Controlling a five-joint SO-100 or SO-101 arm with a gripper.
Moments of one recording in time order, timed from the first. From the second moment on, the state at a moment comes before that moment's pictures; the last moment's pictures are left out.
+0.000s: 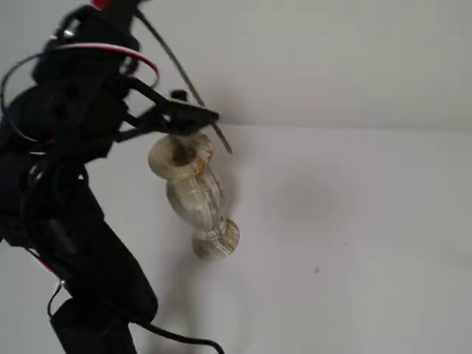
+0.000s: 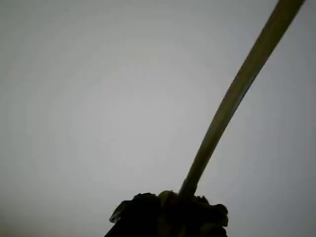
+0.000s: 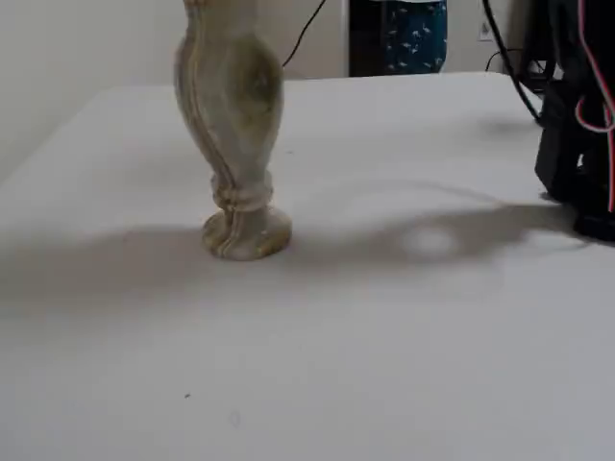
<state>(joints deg) -9.4 72.1 -11.5 68.9 58.4</state>
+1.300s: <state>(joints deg) -9.7 59.9 -11.6 71.6 68.0</state>
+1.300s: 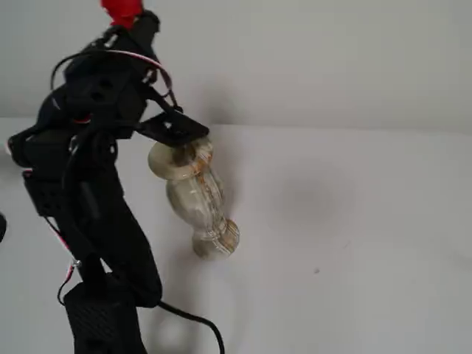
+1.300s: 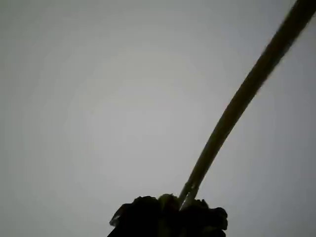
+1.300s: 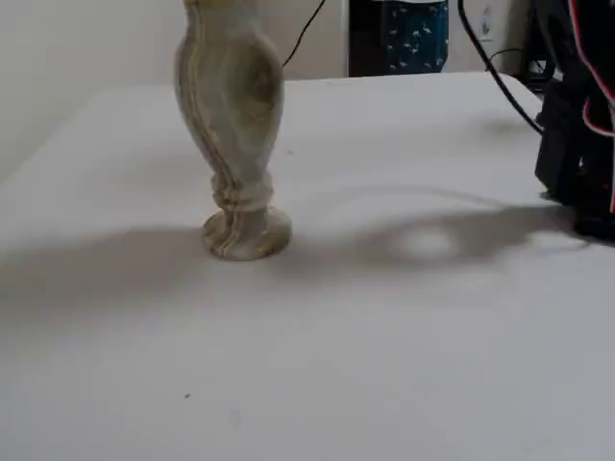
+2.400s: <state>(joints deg) -6.3 55.8 -12.0 100.1 29.8</state>
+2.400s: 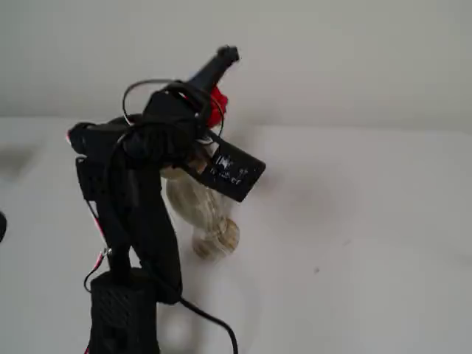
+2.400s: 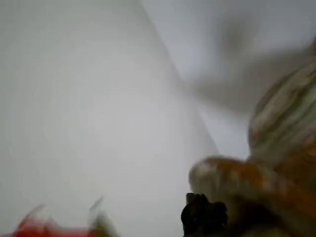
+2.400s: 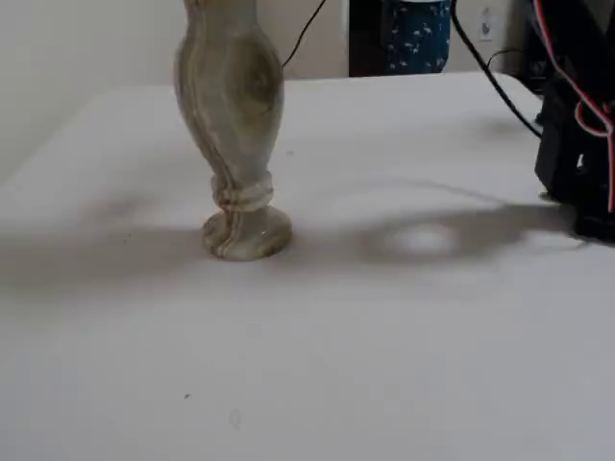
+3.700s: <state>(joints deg) -7.0 153.5 50.9 94.3 -13.9</state>
